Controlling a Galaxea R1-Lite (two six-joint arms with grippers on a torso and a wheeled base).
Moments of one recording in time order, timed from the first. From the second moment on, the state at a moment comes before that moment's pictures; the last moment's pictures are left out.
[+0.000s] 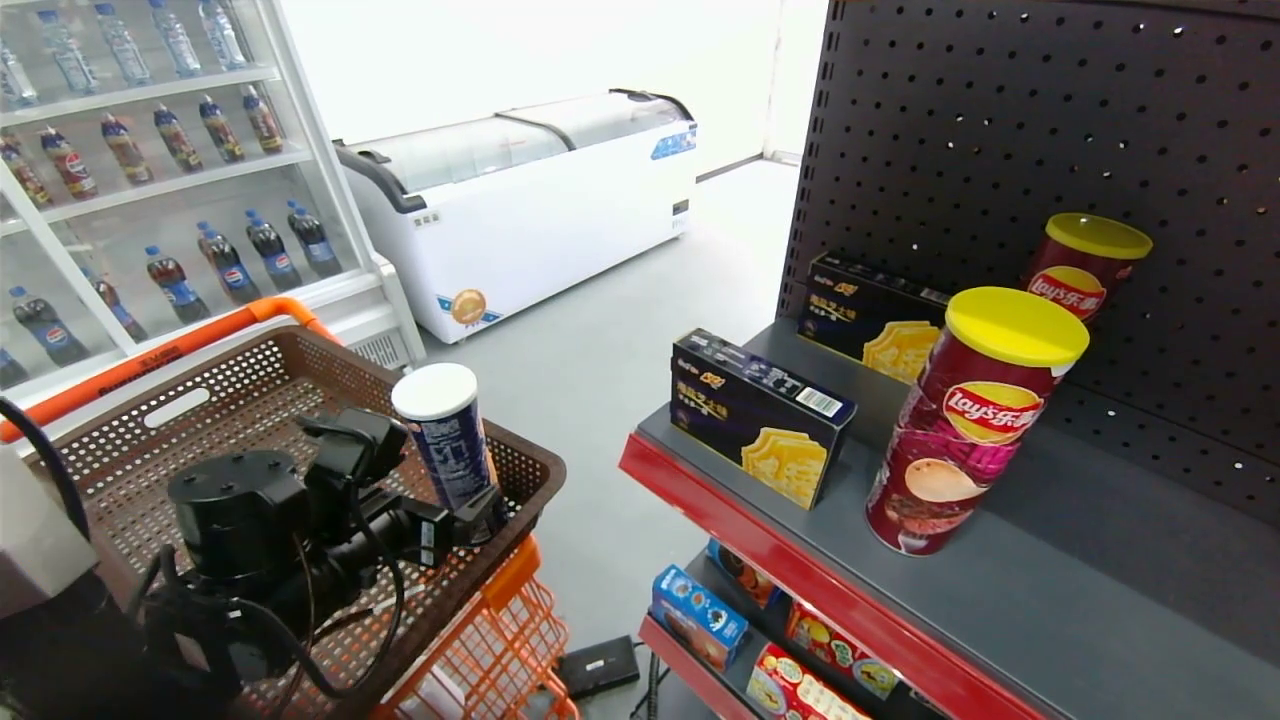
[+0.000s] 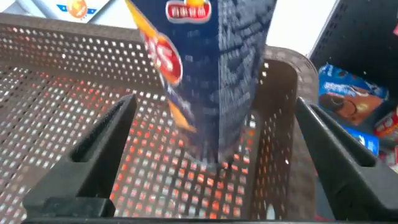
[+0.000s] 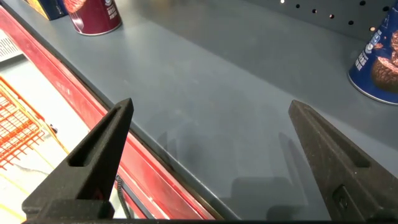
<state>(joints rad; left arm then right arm) -0.22 1.92 -0.32 -1.39 0.01 0.12 0.00 0.01 0.00 0.00 0.00 0.00</state>
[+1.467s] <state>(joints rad) -0.23 2.05 -0.60 -1.39 0.01 0.26 0.00 0.01 0.00 0.00 0.00 0.00</state>
